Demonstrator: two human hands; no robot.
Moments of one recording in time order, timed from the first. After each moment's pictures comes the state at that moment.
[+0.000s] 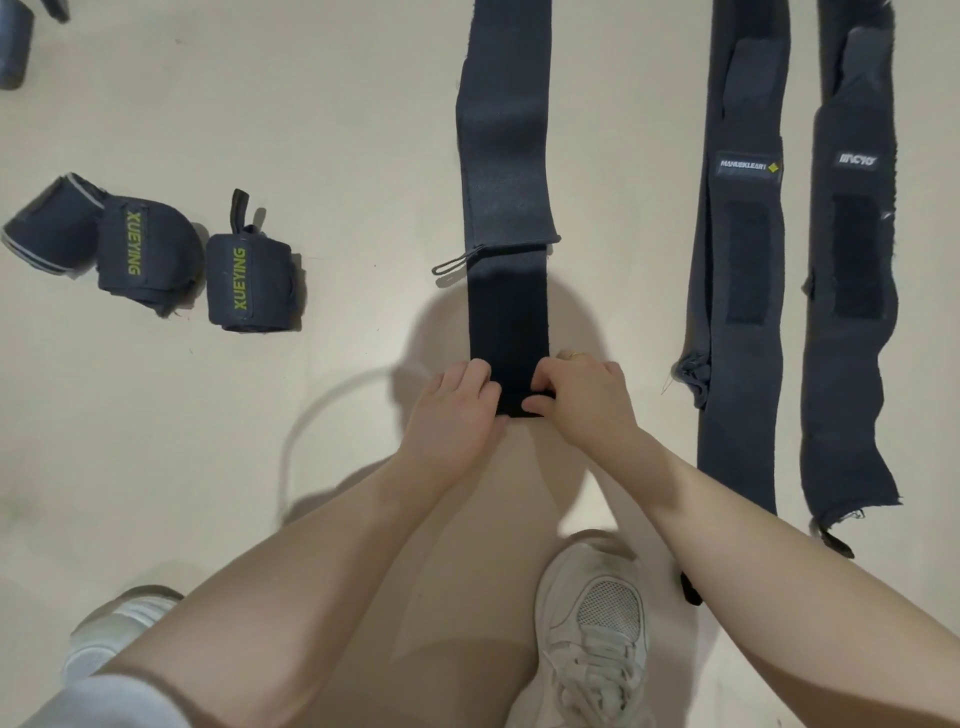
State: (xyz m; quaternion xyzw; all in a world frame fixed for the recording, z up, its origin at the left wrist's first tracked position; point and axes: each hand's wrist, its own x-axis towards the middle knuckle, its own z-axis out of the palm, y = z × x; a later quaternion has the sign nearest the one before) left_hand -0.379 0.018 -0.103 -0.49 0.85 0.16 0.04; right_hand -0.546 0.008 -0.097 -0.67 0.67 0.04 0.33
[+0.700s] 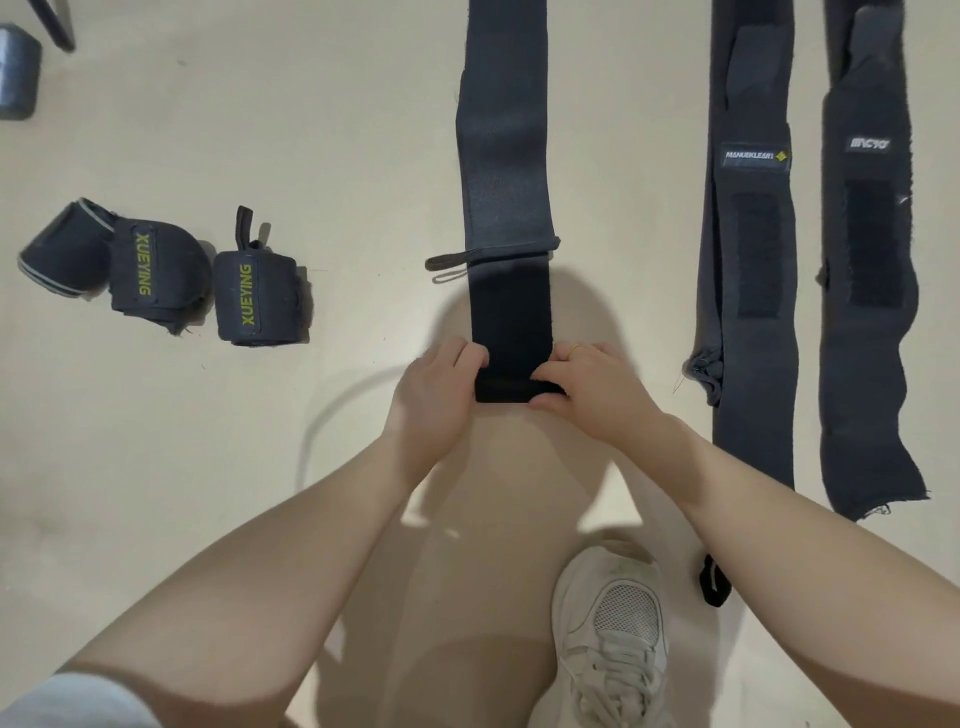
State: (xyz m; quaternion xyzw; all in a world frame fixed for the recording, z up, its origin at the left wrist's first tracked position) left_hand -0.362 -0.011 -0.097 -0.53 0.82 0.23 -0.05; right_hand -0.557 -0.007 -0.097 -0.76 0.56 0.05 0.31
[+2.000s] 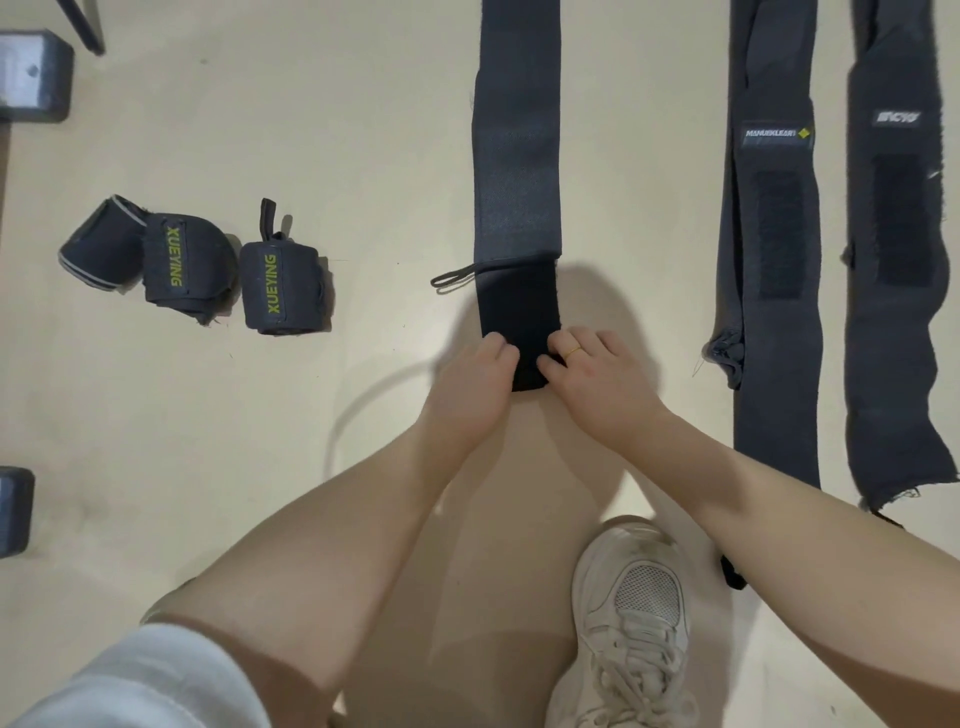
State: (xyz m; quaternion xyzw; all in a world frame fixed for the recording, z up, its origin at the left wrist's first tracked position) left_hand -0.376 -0.009 -0.096 -0.48 0.84 0.22 0.10; right_hand -0.544 0.012 -0.102 -0.85 0.50 0.09 0.10
